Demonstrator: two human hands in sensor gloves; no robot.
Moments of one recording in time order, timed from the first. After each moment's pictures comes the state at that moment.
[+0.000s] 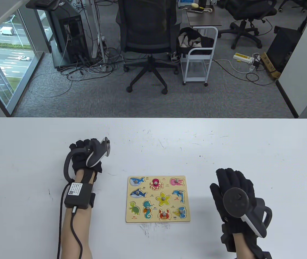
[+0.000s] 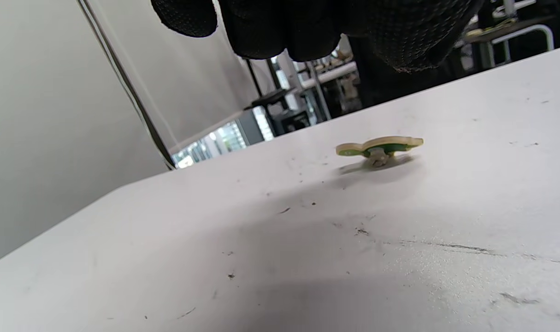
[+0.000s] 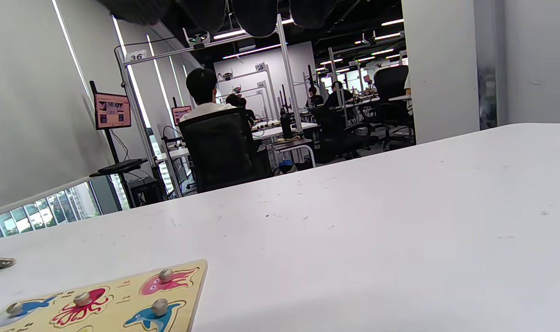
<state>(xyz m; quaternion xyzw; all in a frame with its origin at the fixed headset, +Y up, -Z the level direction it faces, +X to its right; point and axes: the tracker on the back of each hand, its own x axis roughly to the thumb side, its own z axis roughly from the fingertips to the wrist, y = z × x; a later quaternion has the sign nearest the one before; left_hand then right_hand) -0.236 -0.709 -0.487 -0.06 0.16 -0.18 0.97 0.212 -0.642 -0.268 -0.06 -0.06 0.99 0.12</state>
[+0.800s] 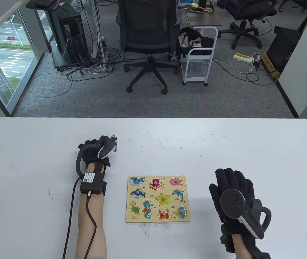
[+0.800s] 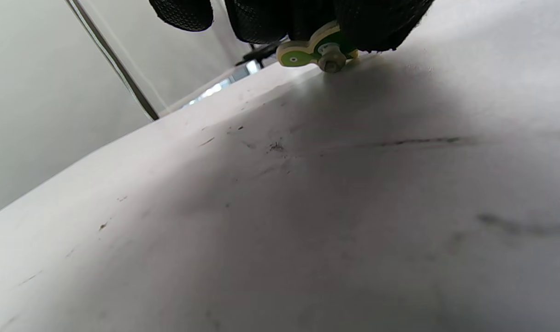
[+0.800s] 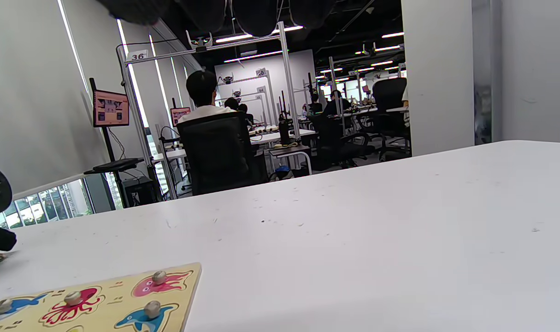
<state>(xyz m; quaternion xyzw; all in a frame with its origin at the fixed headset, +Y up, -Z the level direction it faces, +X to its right) -0.226 -0.781 -0.545 -0.14 0.17 -0.21 0.95 0.205 -0.641 -0.266 -0.06 -0.07 0.99 0.10</state>
